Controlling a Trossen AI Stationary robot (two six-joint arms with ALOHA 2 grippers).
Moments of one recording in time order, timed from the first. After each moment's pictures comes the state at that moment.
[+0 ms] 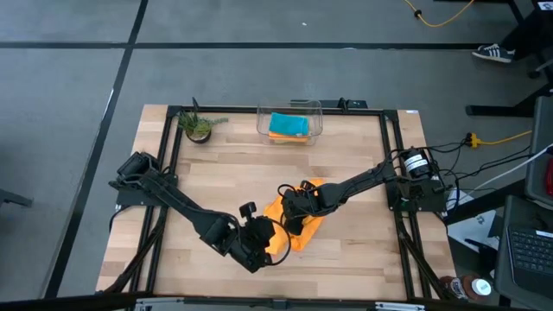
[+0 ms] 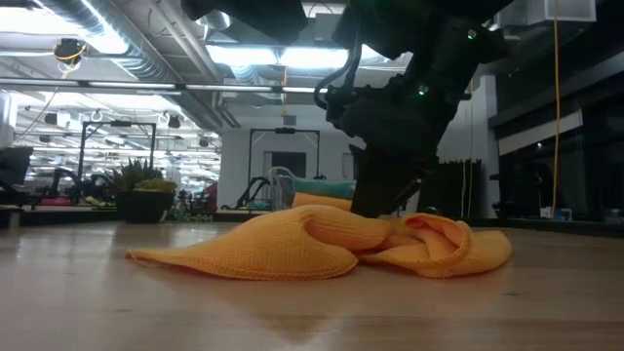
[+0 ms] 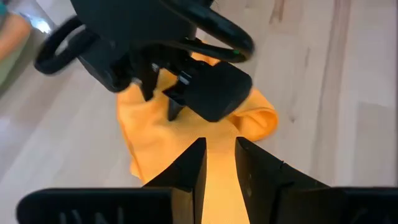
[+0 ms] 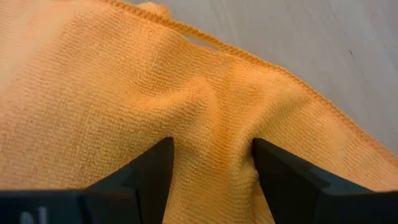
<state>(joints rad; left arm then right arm) -0.56 1.84 1.50 -0.70 -0.63 -0.74 0.24 1.93 1.16 -0.35 0.25 0.57</state>
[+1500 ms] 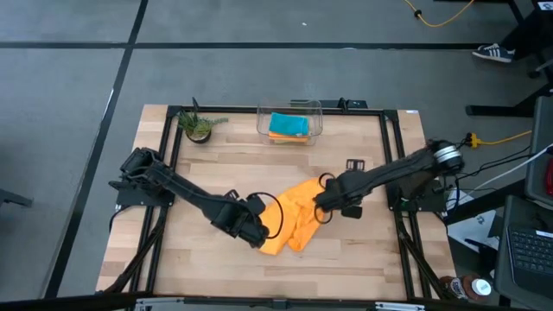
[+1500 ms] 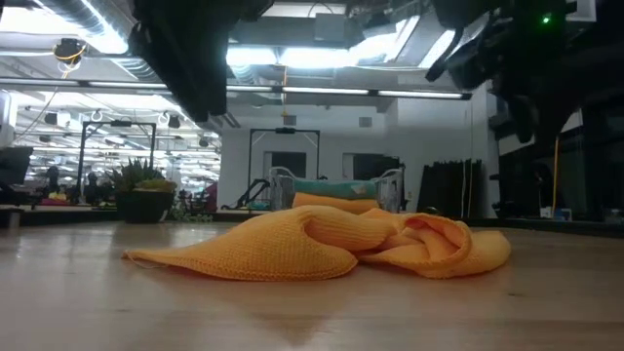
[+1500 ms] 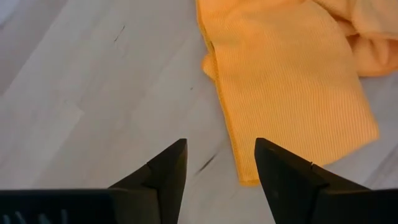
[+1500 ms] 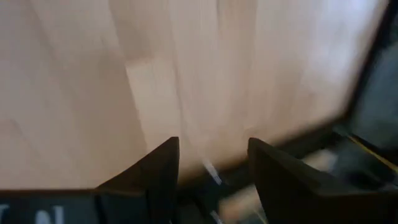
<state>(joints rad) -0.44 1.83 1.50 -1.09 -0.36 -1.09 0.26 1.64 1.21 -1.47 0.32 0.47</state>
